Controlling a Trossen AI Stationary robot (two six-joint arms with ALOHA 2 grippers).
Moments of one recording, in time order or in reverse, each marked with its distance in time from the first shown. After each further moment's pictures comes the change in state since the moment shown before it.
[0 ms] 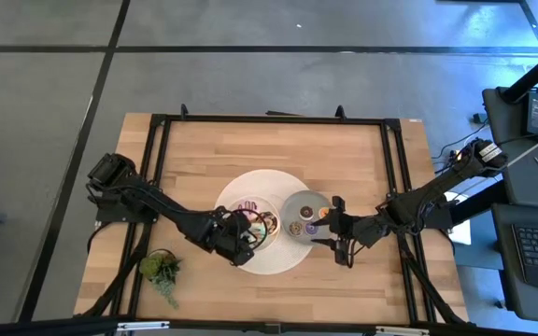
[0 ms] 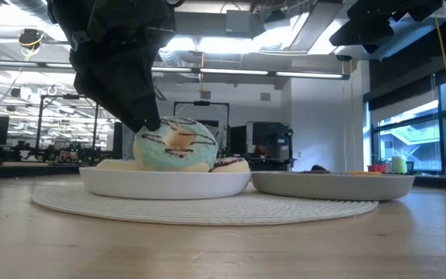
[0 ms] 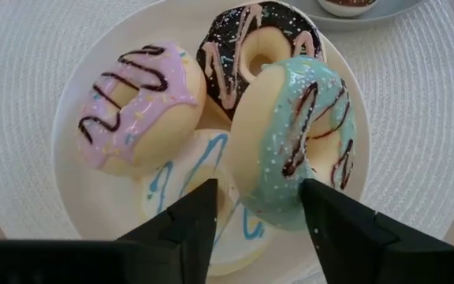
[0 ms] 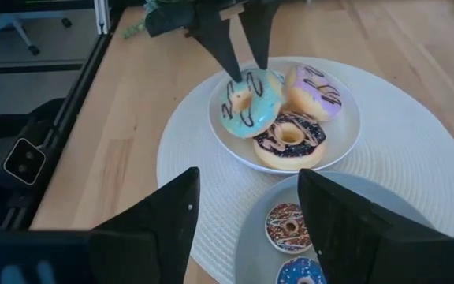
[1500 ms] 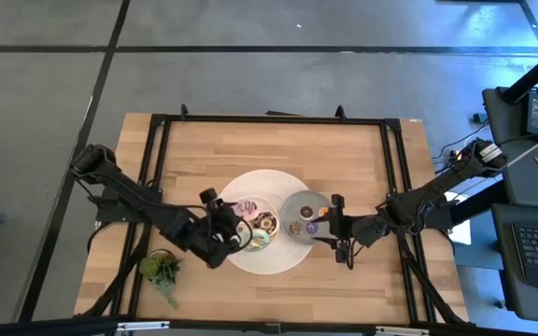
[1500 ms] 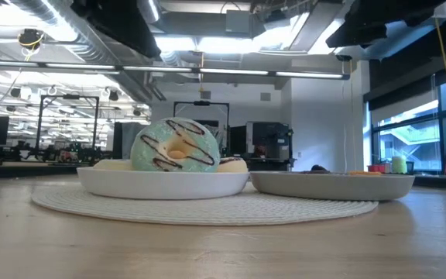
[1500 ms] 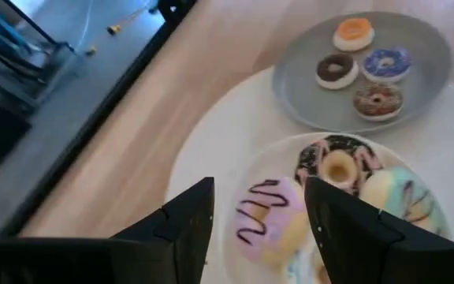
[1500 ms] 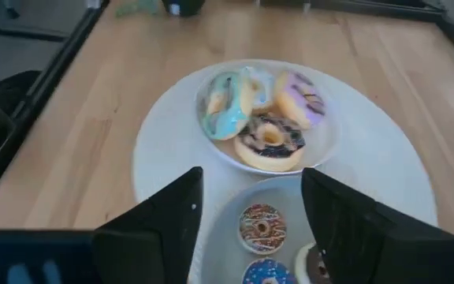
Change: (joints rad) left arm -0.090 -0.197 -0.001 -0.128 -0.448 0.339; right arm -0.007 0.000 0.000 -0.019 0.034 -0.157
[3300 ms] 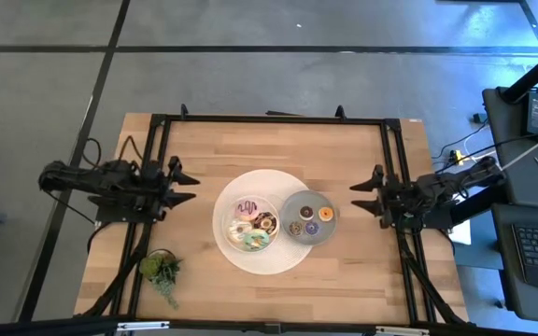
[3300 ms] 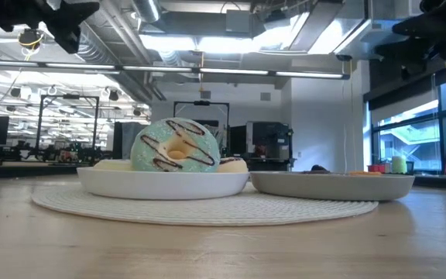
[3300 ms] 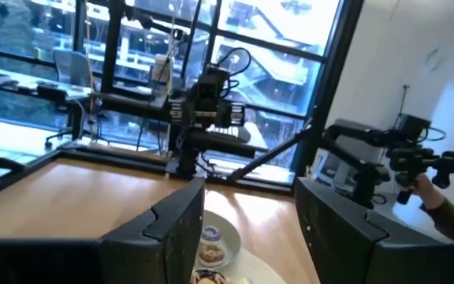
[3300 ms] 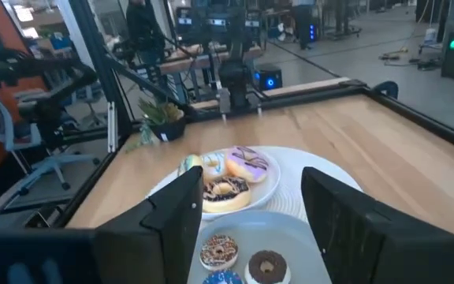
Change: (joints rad) left arm 0.384 -1.364 -0.872 0.785 0.813 0.472; right arm -0.161 -1.072 -0.531 0.002 -0.086 -0.002
